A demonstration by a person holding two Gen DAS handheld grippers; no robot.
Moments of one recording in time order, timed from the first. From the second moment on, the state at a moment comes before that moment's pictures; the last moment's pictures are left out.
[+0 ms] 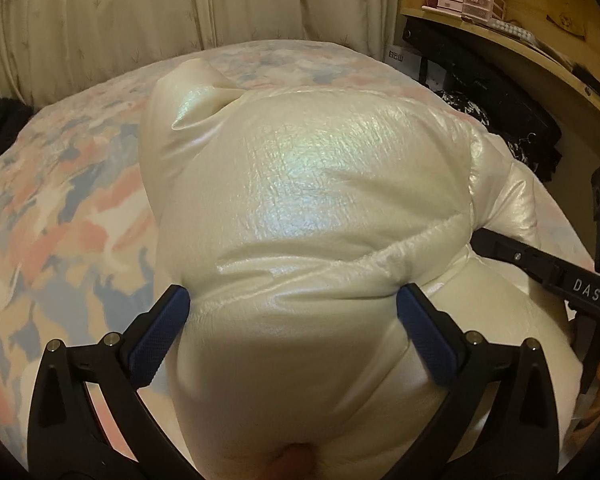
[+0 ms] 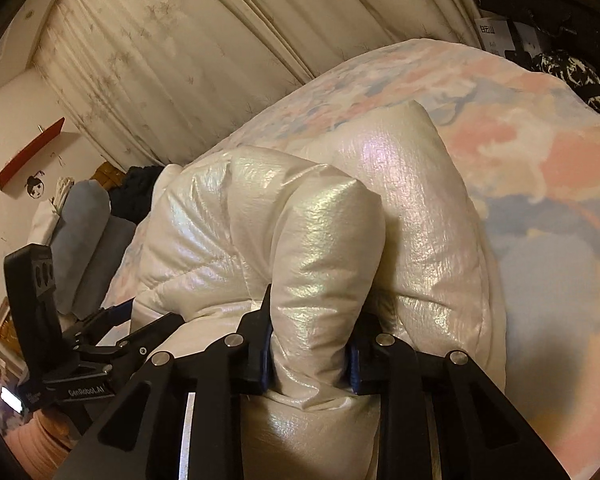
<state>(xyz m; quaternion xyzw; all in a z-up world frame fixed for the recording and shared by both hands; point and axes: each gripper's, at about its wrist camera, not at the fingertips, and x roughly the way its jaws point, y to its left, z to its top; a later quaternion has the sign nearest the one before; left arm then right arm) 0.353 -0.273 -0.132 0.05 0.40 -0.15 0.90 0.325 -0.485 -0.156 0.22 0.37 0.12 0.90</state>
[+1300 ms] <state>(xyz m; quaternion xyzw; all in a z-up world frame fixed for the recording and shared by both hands) 0.353 -0.247 -0.162 0.02 0.38 -0.17 0.91 0.330 -0.477 -0.157 0.19 0.40 0.10 0.89</state>
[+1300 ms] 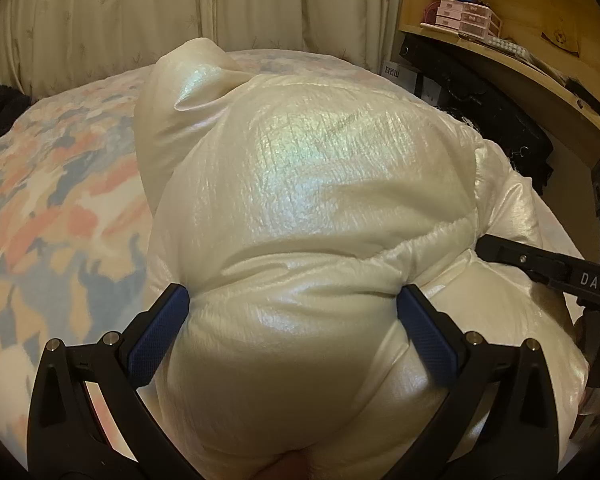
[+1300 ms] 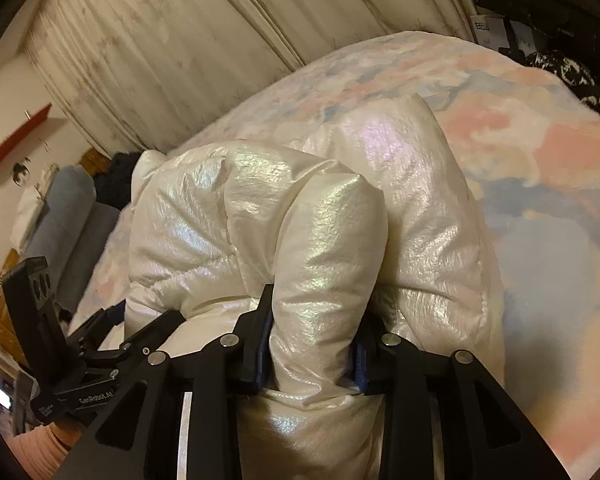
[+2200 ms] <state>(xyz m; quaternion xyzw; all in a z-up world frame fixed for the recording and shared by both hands) 0.318 -0.188 -0.102 -0.06 0.49 -0.22 0.84 0.262 -0.515 -0.056 0.16 0.43 0.03 0.89</state>
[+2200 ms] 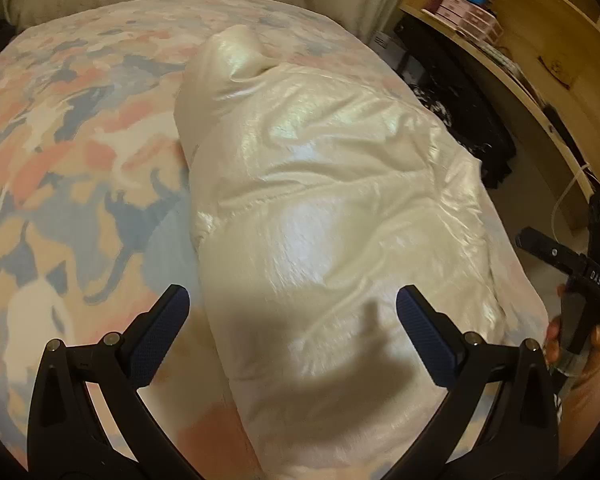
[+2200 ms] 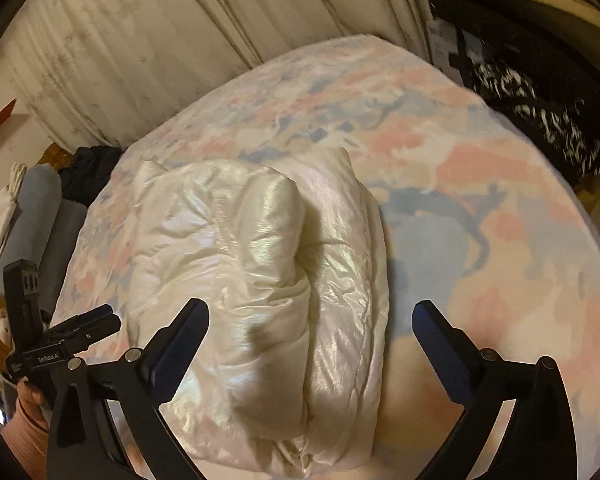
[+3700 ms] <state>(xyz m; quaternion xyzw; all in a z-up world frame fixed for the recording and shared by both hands) 0.346 -0.172 -0.200 -0.23 0.56 -0.26 0.75 0.265 -0.511 -0.117 0.32 0.49 0.14 0.79</state>
